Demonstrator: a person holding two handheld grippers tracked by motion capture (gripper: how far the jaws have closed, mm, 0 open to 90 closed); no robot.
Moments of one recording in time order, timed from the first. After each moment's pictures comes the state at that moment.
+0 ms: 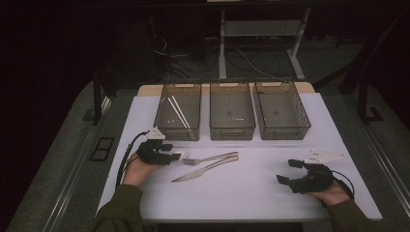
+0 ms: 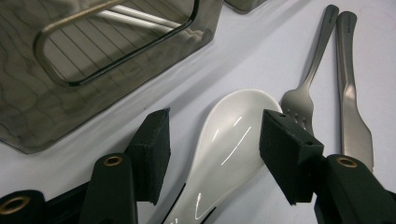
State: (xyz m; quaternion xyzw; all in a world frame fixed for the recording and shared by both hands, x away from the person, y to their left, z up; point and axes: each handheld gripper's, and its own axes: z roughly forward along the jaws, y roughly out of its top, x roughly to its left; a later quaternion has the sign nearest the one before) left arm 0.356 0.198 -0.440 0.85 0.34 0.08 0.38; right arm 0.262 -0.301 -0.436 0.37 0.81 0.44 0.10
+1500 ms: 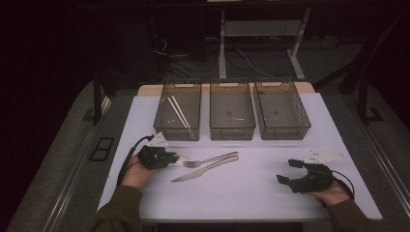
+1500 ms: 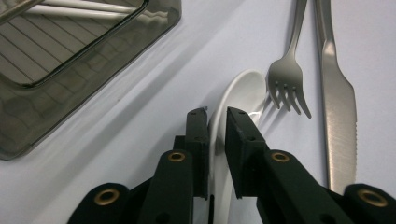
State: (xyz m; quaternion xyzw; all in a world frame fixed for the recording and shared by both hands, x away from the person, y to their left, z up) left arm 0.342 0.194 -0.436 0.89 0.27 0.09 0.35; right arm 0.262 -0.301 -0.436 0.37 0.81 0.44 0.10
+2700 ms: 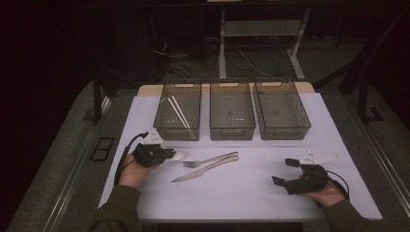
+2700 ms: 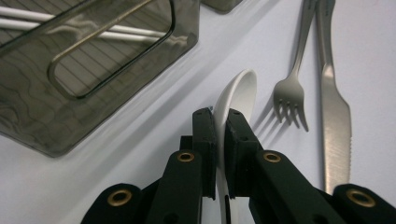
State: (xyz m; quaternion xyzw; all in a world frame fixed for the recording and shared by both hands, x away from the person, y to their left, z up) left arm 0.339 0.201 -0.420 0.87 0.29 0.12 0.37; right arm 0.262 -0.289 -0.437 0.36 0.81 0.45 0.11
